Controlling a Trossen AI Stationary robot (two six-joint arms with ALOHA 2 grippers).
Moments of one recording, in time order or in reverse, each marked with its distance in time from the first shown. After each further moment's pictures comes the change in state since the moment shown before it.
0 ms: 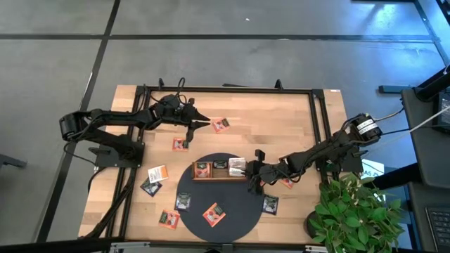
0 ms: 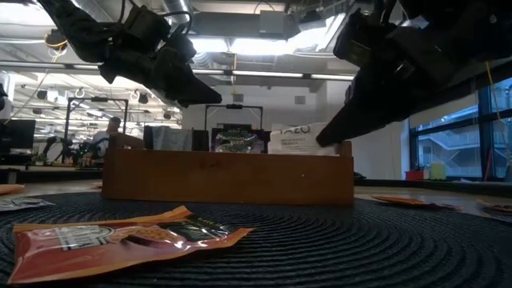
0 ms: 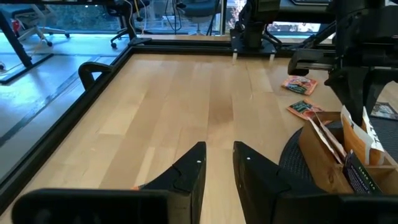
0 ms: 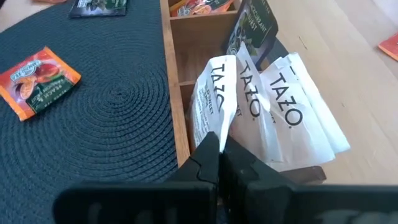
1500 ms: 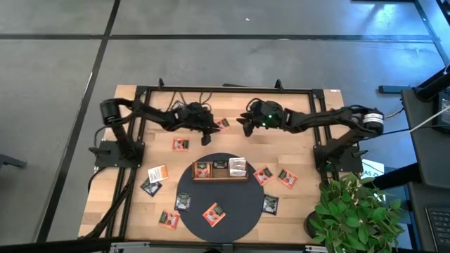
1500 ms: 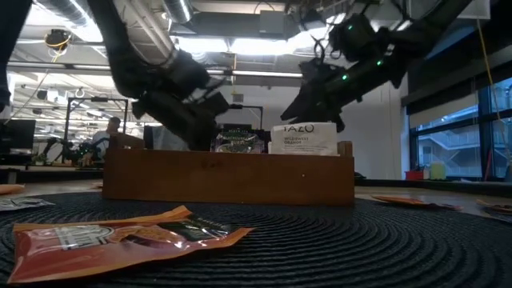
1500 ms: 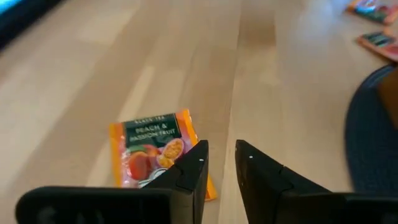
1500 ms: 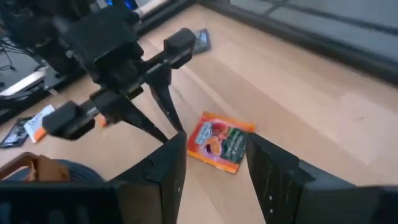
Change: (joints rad) left arm -0.051 0.496 0.153 0.074 -0.123 -0.061; right arm -0.690 -0.085 0.011 0.152 -0.317 0.061
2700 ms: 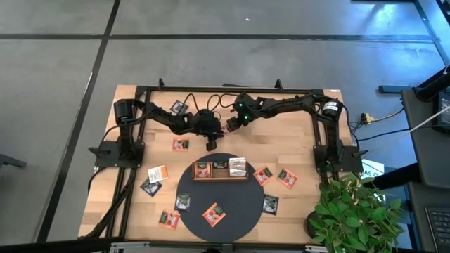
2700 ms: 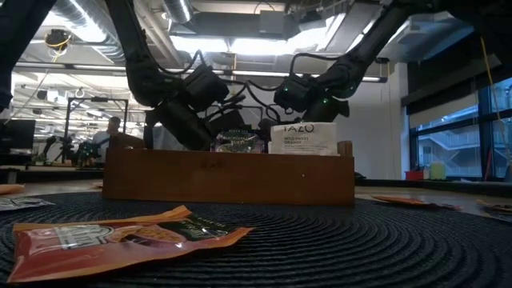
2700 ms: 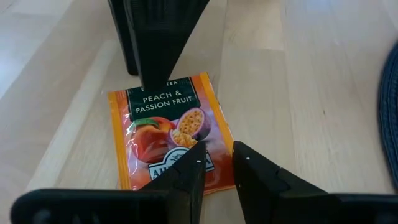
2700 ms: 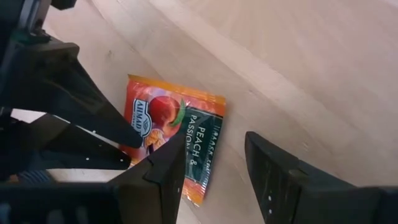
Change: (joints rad) left arm -0.088 0.142 0.099 -0.080 -0.098 0.059; right arm -0.113 0.478 0.445 -0.501 -0.313 0.181
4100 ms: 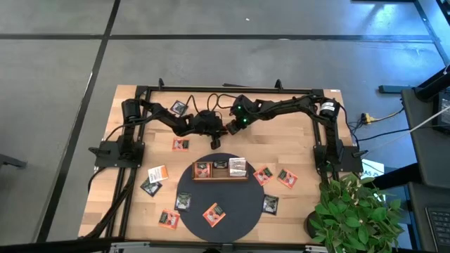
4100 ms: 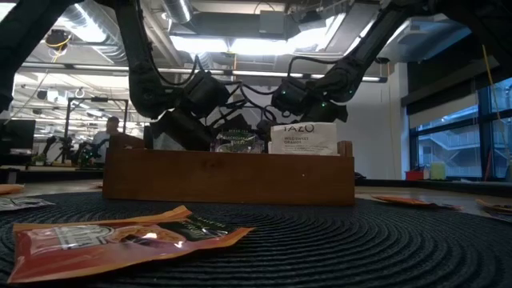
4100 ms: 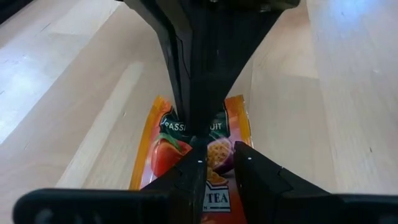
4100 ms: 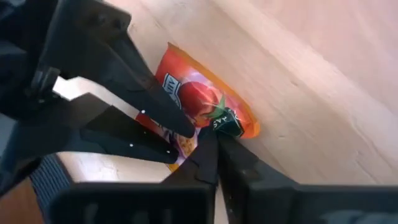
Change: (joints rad) left arm 0.001 0.088 0.004 0.186 -0.060 -0.037; right arm 0.021 0.043 -0.005 0.044 -0.046 -0.098
